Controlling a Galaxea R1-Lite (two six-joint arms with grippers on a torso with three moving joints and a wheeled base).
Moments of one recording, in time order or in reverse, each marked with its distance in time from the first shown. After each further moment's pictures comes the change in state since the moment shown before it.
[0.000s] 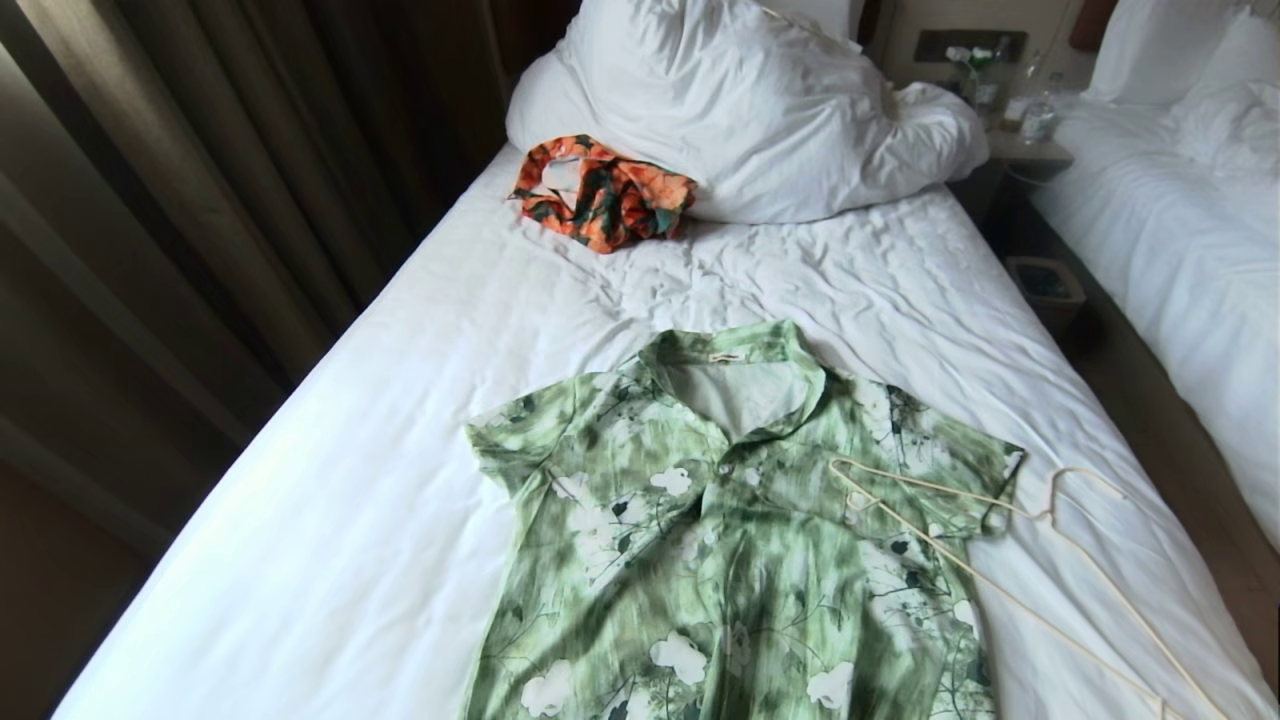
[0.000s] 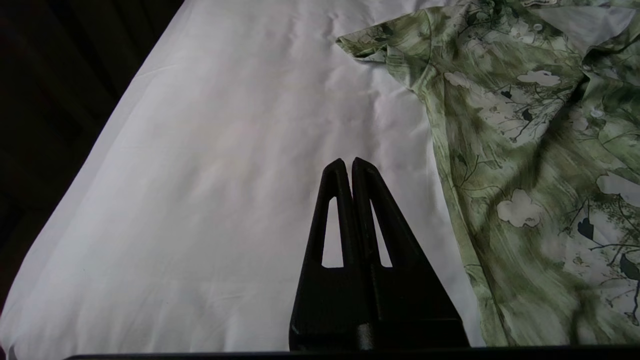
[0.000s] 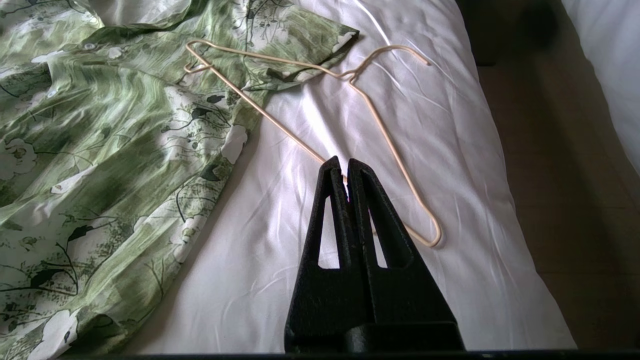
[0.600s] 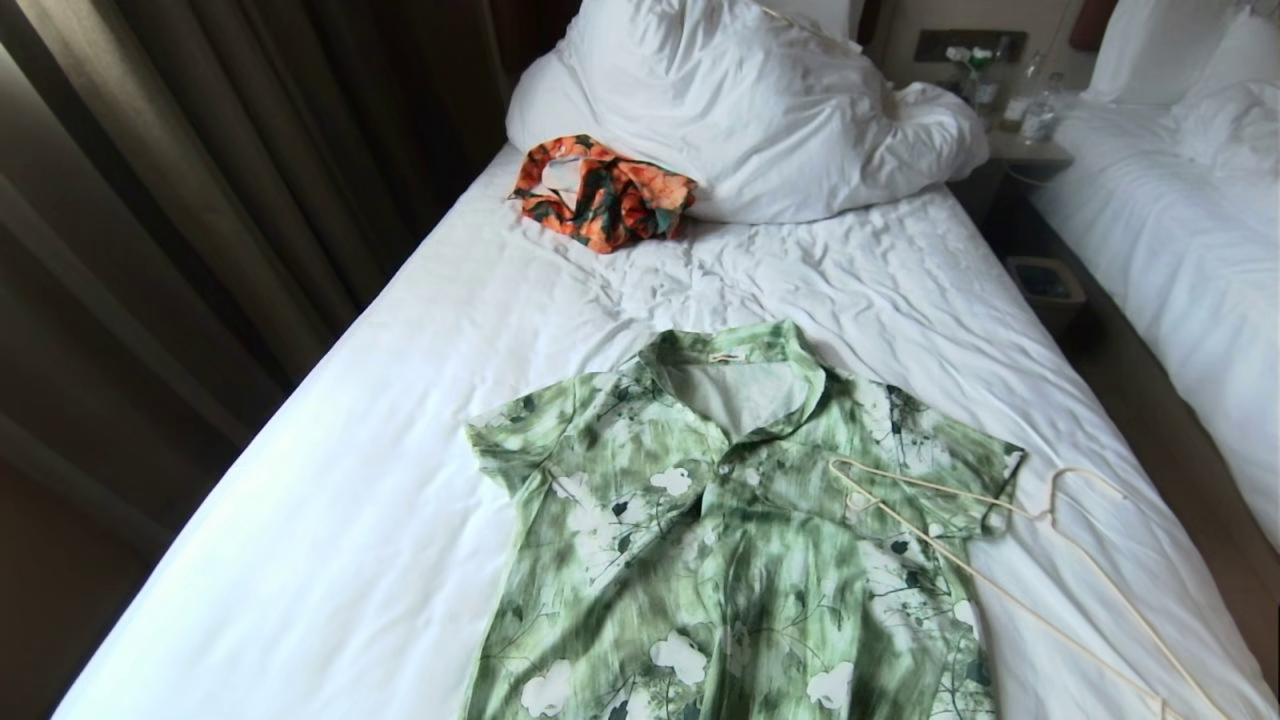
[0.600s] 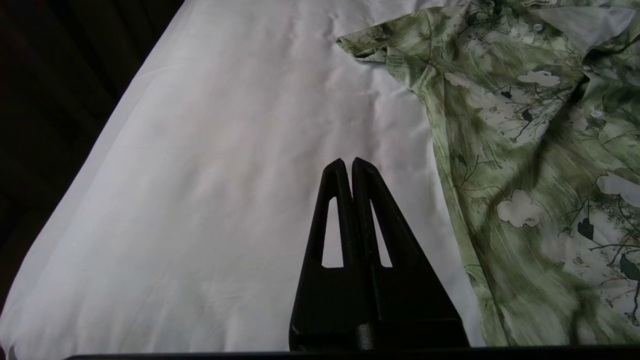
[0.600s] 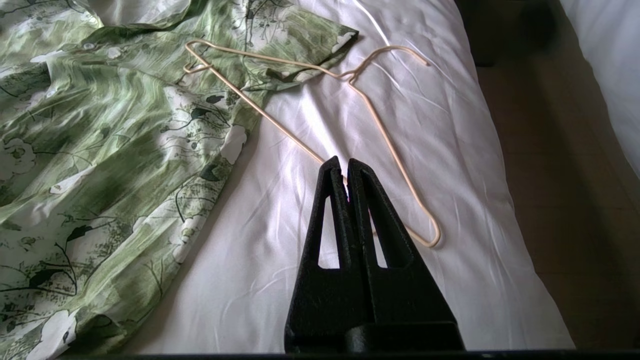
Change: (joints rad) left arm 0.000 0.000 0.000 0.000 0.000 0.000; right arm 0.000 0.000 -0.006 -0.001 -0.001 -0.002
